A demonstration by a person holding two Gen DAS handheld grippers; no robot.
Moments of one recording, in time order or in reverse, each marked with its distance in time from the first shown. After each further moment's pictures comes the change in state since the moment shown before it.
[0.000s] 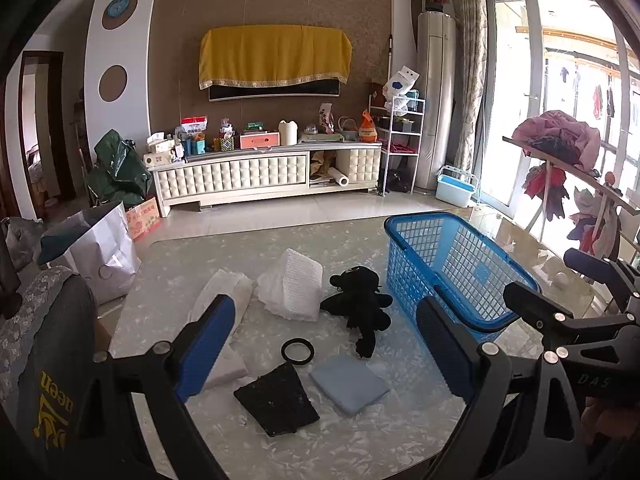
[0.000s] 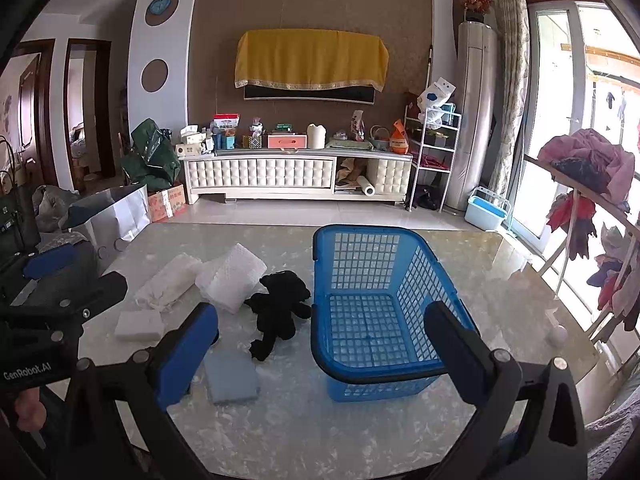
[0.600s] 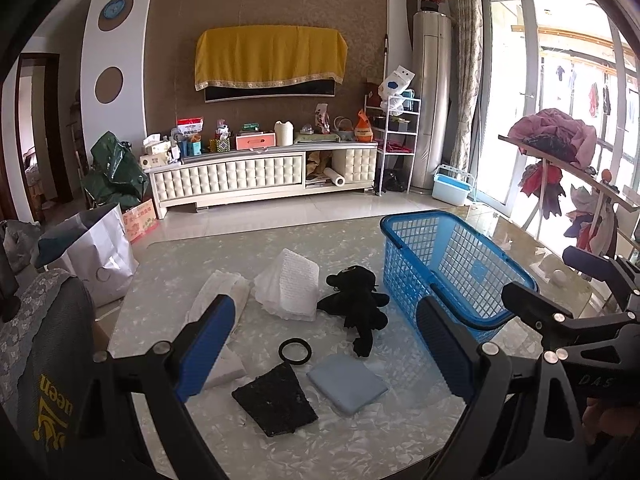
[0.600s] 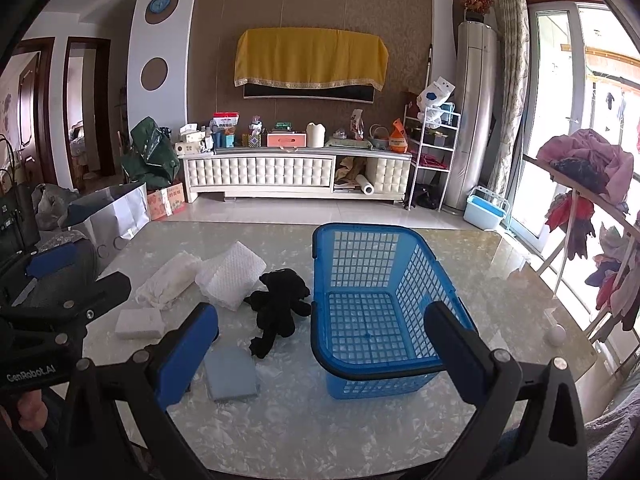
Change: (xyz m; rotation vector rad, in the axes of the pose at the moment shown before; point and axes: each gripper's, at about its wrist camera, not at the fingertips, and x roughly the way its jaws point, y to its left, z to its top) left arm 0.000 -0.001 -0.002 0.009 -0.002 -0.011; right arm 0.000 0.000 0.000 -0.008 0.003 -0.005
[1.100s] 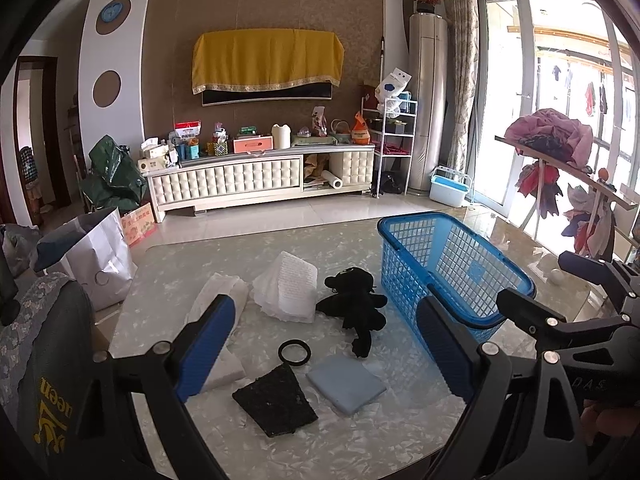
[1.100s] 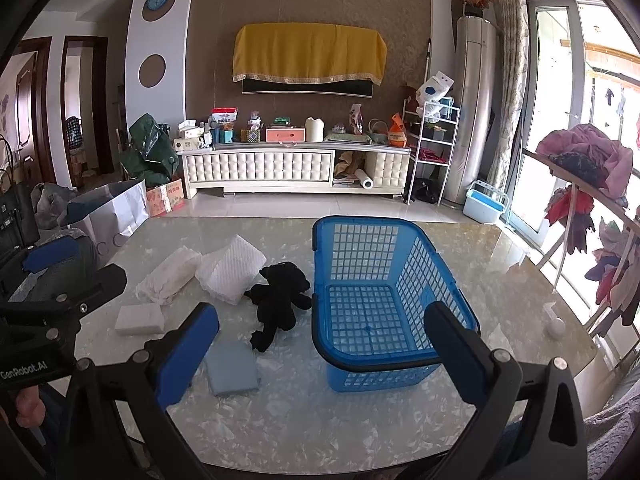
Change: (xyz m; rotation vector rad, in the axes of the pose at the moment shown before) left arm -0.002 -0.001 -0.001 0.010 -0.012 -0.009; right arm -0.001 -0.002 -0.002 0.009 0.020 -0.002
